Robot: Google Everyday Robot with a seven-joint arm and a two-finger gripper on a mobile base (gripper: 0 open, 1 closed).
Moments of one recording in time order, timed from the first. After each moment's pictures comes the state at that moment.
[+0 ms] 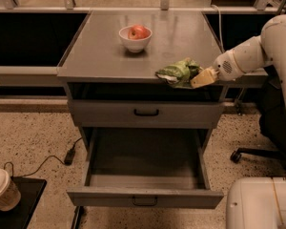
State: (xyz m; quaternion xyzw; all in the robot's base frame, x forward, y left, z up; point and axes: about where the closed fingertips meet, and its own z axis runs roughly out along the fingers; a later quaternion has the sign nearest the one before) arm 0.674 -0.213 0.819 -0.32 0.87 0.22 0.30
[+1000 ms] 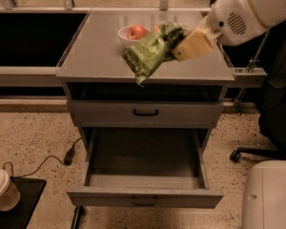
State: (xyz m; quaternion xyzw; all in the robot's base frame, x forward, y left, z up) arm 0.519 -0.106 1.024 -0.46 0.79 0.15 0.38
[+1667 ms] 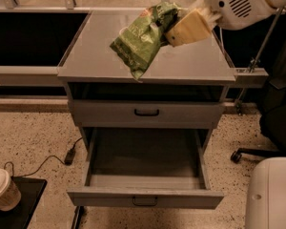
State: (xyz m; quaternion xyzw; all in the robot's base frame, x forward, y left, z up) arm 0.496 -0.086 1.067 -0.47 0.77 0.13 0.42
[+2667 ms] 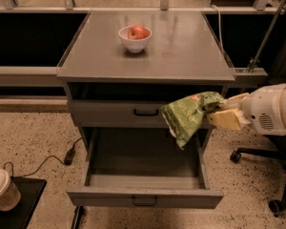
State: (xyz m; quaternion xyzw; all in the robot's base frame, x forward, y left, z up) arm 0.464 -0.196 0.891 -0.34 0.83 0.15 0.43
